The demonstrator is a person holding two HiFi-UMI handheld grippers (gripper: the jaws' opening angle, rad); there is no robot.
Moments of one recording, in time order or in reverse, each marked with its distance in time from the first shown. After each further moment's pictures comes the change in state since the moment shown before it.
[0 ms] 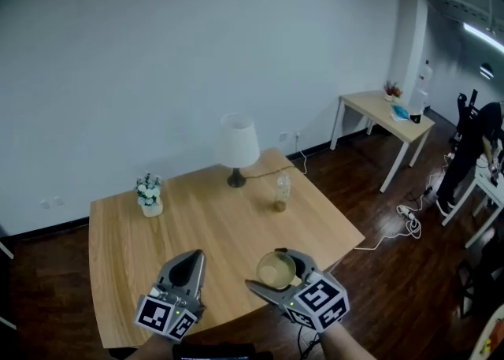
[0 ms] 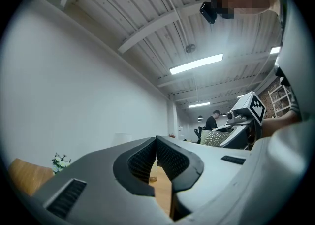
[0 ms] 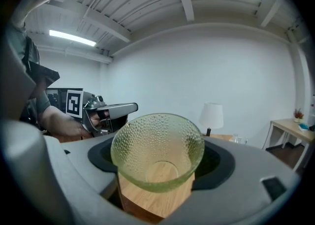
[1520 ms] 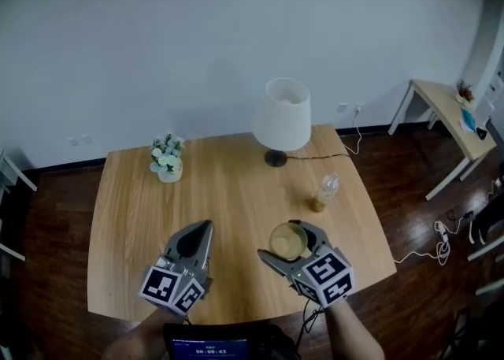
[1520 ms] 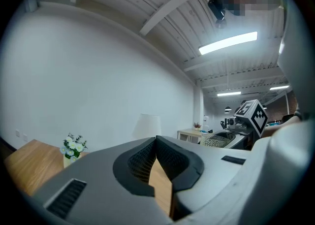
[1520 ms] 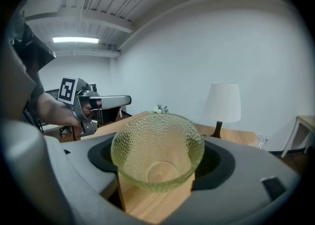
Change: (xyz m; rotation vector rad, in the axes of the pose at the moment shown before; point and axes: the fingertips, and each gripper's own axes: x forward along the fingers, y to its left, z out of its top) left arm 0.103 0.105 -0.084 -0.050 0.148 0.309; right arm 0.149 -0.135 -0.022 -0.021 0.100 0.220
